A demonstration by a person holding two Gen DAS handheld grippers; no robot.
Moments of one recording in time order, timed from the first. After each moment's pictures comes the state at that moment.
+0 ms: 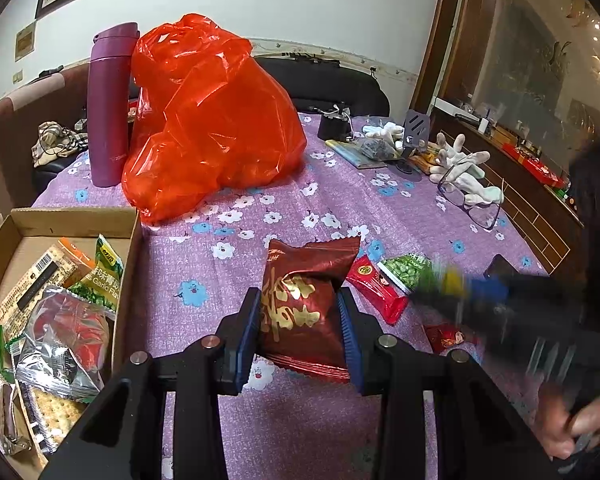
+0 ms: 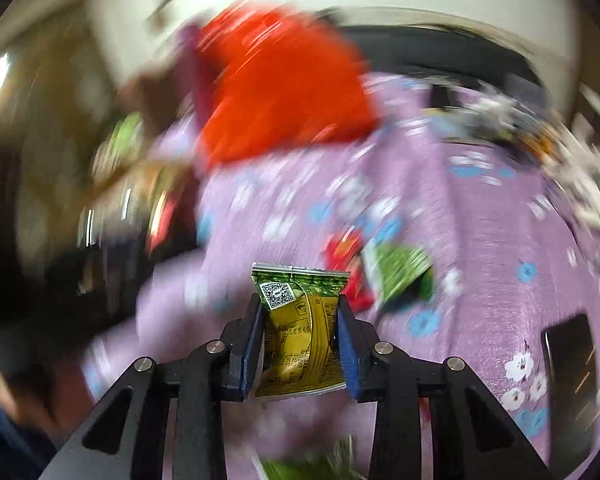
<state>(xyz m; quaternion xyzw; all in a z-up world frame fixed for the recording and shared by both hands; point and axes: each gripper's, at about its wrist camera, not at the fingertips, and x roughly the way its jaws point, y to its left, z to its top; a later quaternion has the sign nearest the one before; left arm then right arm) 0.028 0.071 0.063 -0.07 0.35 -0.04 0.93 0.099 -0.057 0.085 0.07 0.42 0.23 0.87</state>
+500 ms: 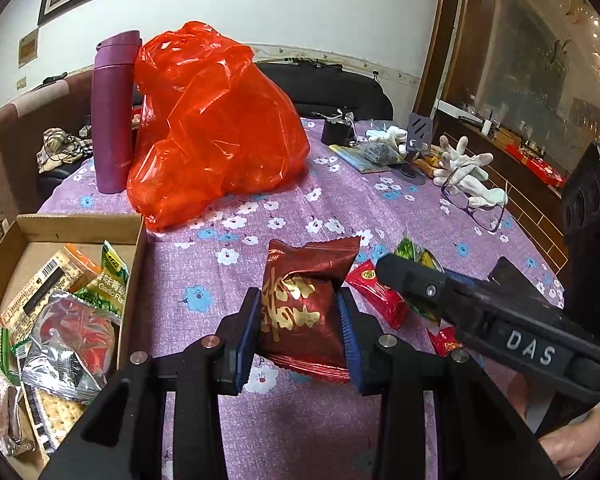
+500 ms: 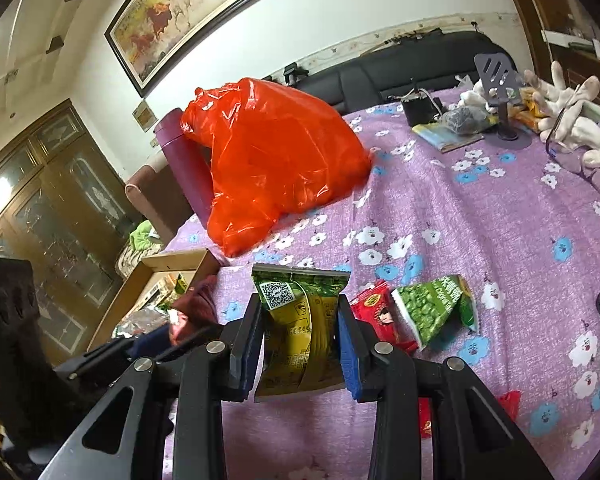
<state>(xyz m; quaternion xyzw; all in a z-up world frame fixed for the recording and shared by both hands) 0.028 0.070 0.065 -0.06 0.34 -0.03 0.94 0.098 -0.052 0.066 0.15 0.36 0.26 0.88</state>
